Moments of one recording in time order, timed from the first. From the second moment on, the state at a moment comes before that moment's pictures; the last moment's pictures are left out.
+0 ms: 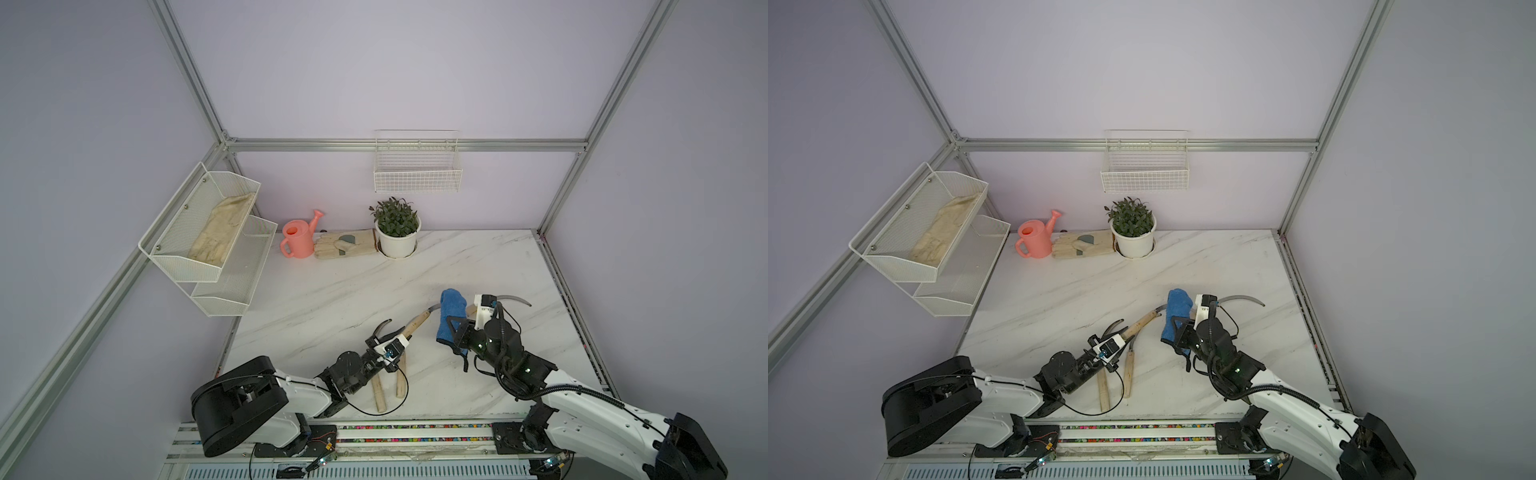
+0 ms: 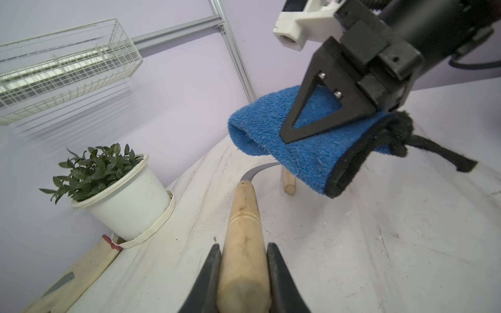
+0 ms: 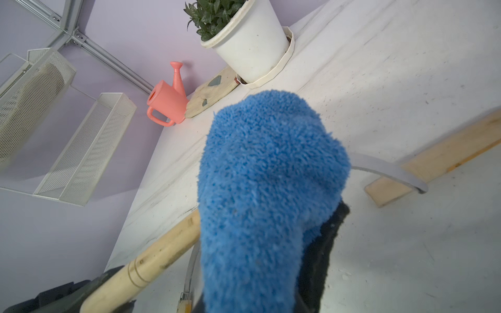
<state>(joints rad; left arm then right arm) -0.96 1.35 0.18 1.20 -0.16 0.36 0.70 0.89 0.39 0.13 0.16 0.78</state>
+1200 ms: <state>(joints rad) -0.92 1.10 0.42 0.58 -0.11 -0.18 0.88 1.15 0.66 0.04 0.39 0.80</state>
